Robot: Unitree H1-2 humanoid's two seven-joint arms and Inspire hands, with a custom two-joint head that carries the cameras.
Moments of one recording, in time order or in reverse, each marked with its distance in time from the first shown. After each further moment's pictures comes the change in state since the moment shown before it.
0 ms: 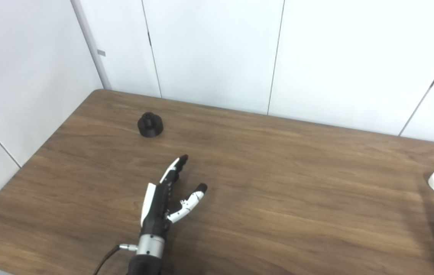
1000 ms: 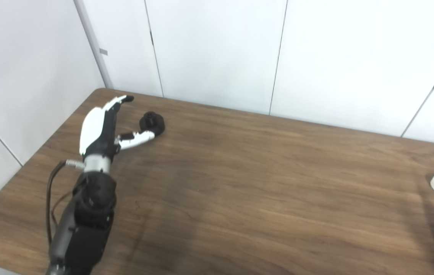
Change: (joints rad) left arm -0.345 0.417 0.040 0.070 0.328 0.398 -0.048; right arm 0.004 0.000 0.000 0.002 0.007 -0.024 0.010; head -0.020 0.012
